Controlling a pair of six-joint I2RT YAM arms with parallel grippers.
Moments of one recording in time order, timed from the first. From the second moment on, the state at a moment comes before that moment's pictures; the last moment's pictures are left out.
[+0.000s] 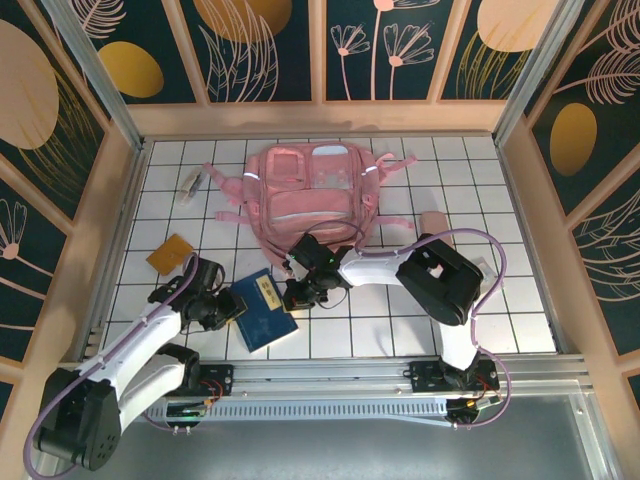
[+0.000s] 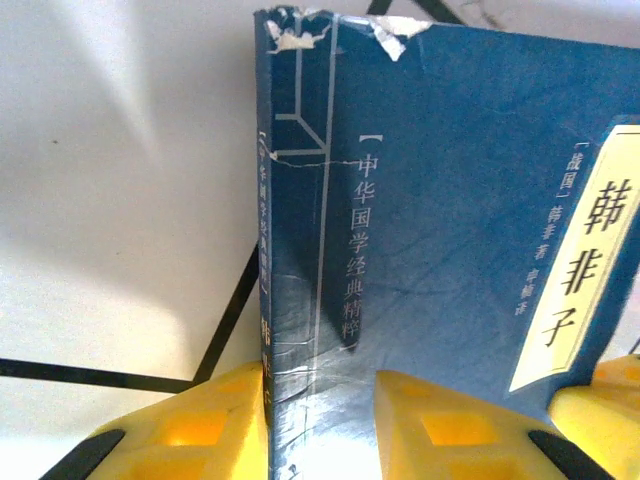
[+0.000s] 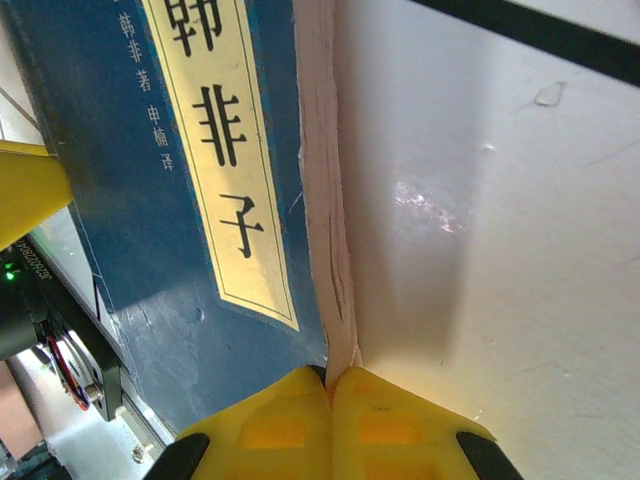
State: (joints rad) left arm -0.33 0.92 0.37 -0.64 0.29 -0.93; right arm 1.00 1.92 1.08 -0.25 -0.54 0.71
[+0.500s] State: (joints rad) left arm -0.31 0.88 0.37 -0.57 0.32 -0.93; right arm 0.98 1.92 1.06 -0.25 -0.57 0.75
